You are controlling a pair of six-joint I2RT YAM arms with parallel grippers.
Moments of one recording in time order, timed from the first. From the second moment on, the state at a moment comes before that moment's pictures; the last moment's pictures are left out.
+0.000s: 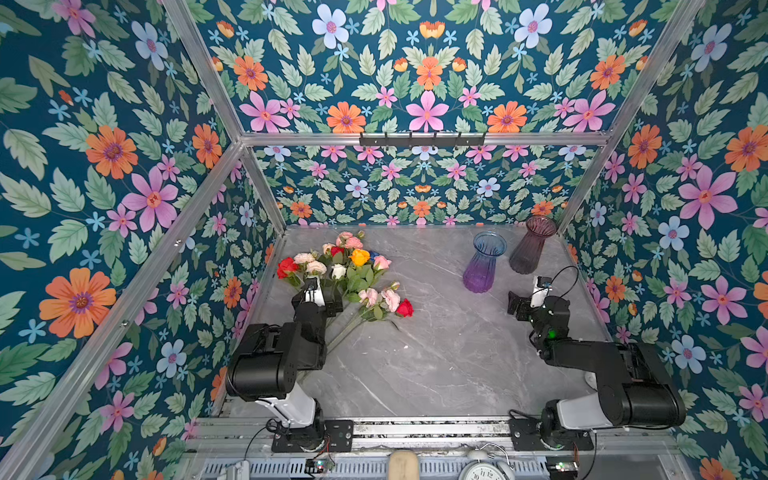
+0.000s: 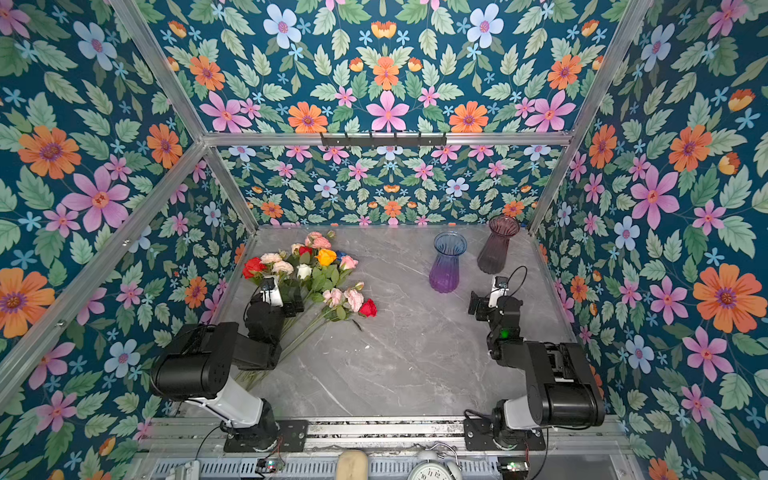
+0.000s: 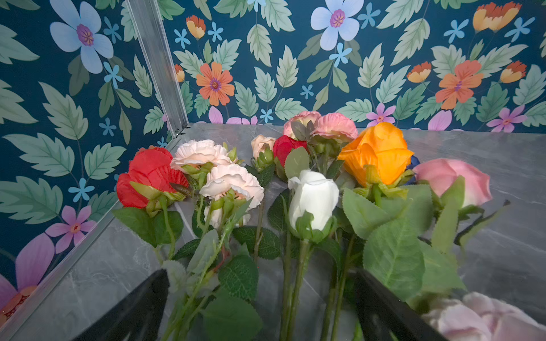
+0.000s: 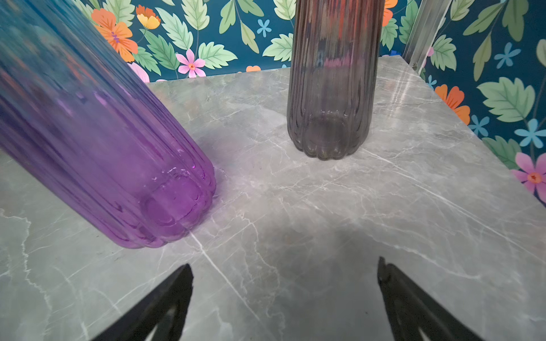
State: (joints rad) left arm -0.02 1.62 0.28 1.17 -0.11 0.01; right arm -0.04 1.44 0.32 0.74 -0.03 0.08
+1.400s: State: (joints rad) left arm -0.02 1.61 0.28 1.17 -0.15 0.01; right arm -0.04 1.44 0.32 0.74 -0.03 0.08
